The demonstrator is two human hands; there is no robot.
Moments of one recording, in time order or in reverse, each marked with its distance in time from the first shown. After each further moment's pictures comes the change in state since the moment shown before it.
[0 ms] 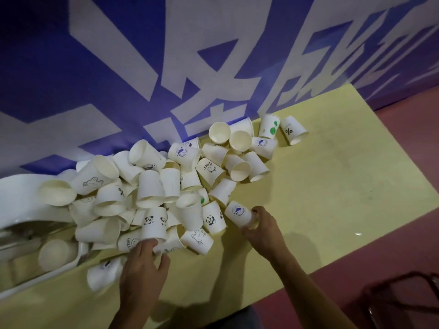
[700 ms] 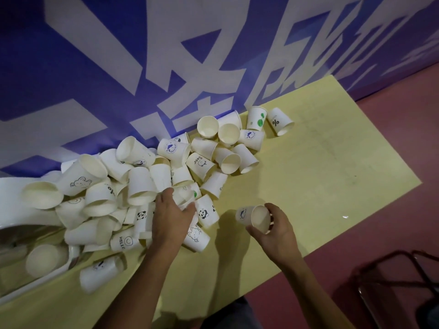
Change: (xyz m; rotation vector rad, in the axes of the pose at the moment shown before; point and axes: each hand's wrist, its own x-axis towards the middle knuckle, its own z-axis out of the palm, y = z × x) left_hand 0.081 0.094 0.012 -0.264 -0.098 -0.122; right_hand -0.057 0.005 -0.037 0.197 0.177 -0.010
